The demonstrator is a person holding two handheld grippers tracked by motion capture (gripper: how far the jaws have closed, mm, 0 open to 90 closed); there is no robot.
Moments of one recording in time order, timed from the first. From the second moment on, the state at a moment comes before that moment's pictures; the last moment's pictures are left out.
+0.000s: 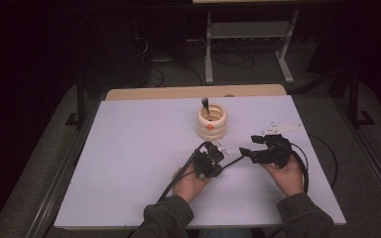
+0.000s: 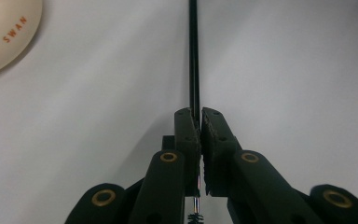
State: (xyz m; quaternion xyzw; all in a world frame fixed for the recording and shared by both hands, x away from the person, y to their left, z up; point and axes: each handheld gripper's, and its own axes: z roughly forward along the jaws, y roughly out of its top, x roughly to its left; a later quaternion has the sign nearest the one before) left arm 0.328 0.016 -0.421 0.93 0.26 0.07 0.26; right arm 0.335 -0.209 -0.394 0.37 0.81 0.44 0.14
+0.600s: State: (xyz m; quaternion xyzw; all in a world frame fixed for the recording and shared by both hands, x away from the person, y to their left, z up) left arm 0.331 0.034 -0.413 0.93 0.25 0.06 0.26; right arm 0.334 -0.202 -0.395 0.35 0.82 0.43 0.13
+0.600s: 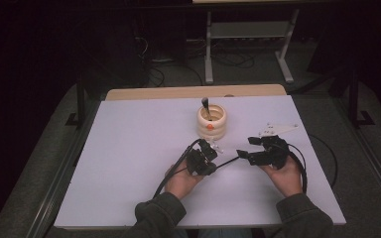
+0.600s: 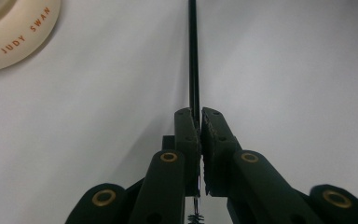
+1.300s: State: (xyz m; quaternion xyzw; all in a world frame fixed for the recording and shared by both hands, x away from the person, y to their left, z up) left arm 0.336 0.054 -0.409 0.93 0.25 0.05 0.26; right arm 0.331 -0.157 -0.410 0.24 0.89 0.38 0.09
